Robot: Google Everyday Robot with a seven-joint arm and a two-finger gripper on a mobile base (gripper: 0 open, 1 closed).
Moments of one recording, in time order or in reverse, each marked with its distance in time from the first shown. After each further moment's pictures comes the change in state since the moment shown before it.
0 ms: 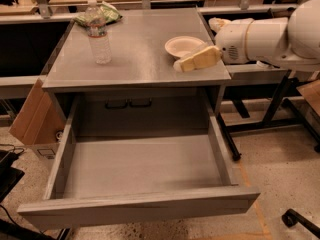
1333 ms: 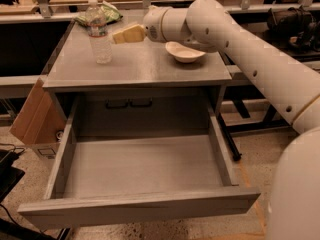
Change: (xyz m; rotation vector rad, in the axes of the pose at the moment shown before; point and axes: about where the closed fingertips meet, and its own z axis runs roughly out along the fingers) arm -0.066 -0.017 0.206 0.008 -0.146 0.092
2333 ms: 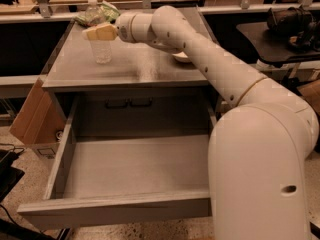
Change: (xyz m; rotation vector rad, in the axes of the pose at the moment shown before) arm 0.004 0.012 0.107 -0.044 -0.049 0.130
